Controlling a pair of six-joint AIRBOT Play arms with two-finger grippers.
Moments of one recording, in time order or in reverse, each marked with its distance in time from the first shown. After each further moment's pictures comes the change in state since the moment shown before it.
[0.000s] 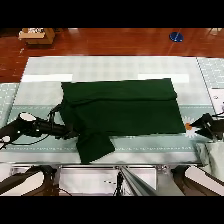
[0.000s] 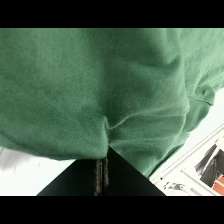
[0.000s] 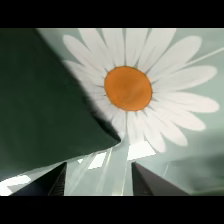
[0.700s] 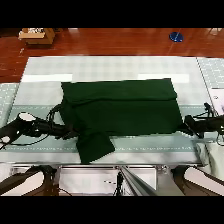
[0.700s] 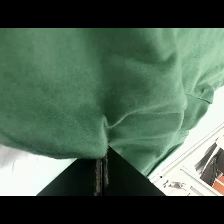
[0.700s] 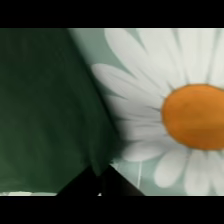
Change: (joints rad) left arm 0.000 0.011 0.003 -0.016 -0.017 0.000; right arm 0.205 -0.058 -0.123 0.090 -0.189 -0.020
